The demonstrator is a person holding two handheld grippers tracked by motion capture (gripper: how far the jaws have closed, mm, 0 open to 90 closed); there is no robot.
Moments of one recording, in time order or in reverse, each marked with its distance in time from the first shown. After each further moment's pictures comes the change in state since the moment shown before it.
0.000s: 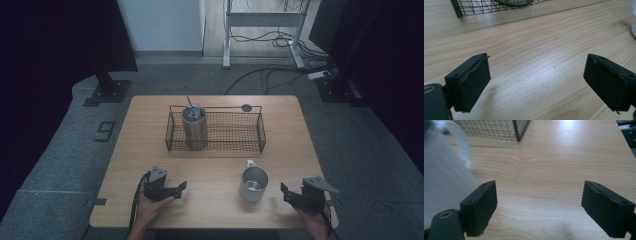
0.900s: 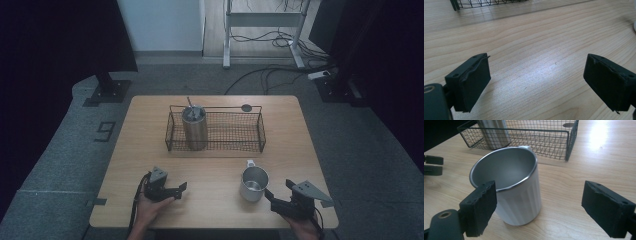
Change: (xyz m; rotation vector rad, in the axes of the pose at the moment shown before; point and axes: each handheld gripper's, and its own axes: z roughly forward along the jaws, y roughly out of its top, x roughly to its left) left arm 0.002 -0.004 0.004 0.022 -0.006 -0.013; right arm 0.053 0.012 -0.028 -0.089 0.197 -0.049
